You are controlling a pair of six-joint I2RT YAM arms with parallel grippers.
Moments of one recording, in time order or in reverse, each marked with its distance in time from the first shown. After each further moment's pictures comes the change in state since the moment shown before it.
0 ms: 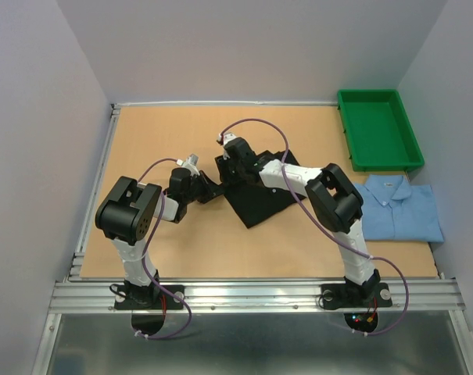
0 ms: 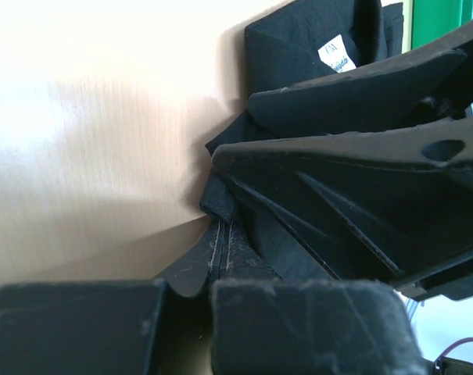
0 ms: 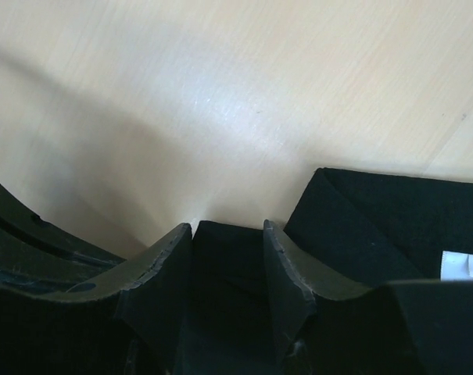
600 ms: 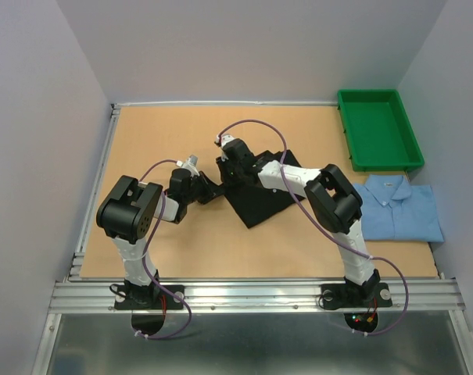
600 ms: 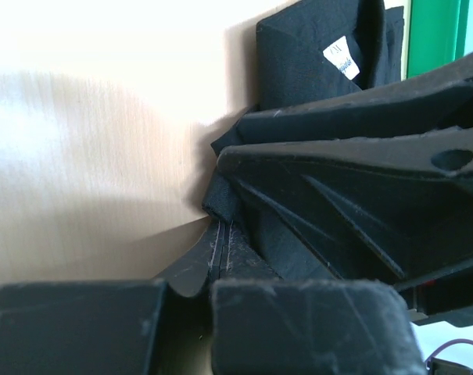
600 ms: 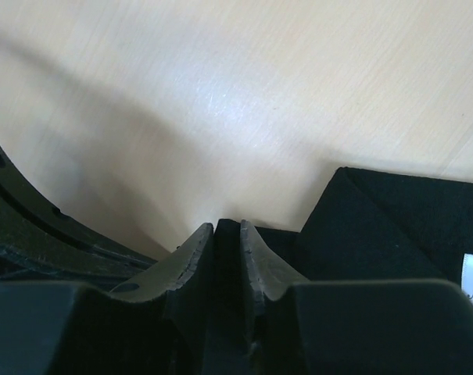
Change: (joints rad) left arm 0.000 0.016 -0.002 0.016 0.003 -0.030; right arm 0.014 0.000 0.000 0.000 -0.001 -0.010
